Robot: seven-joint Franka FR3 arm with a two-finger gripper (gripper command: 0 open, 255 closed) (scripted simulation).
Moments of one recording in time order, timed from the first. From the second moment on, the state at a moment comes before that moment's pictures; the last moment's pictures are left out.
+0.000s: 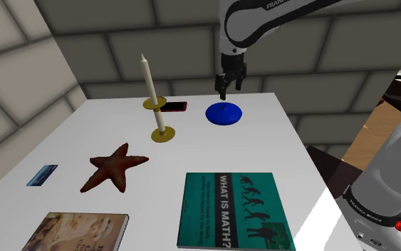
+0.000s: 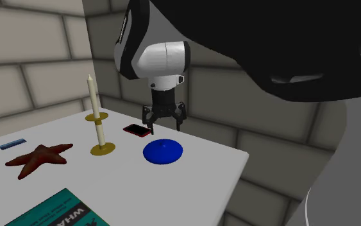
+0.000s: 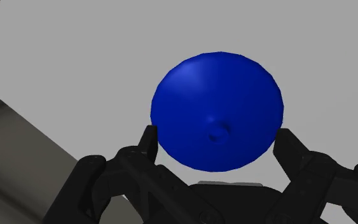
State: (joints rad) arm 0.00 -0.16 0.13 -2.14 -0.01 2.00 0.09
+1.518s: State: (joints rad) arm 0.00 -0.04 0.15 -2.11 -0.04 2.11 0.14
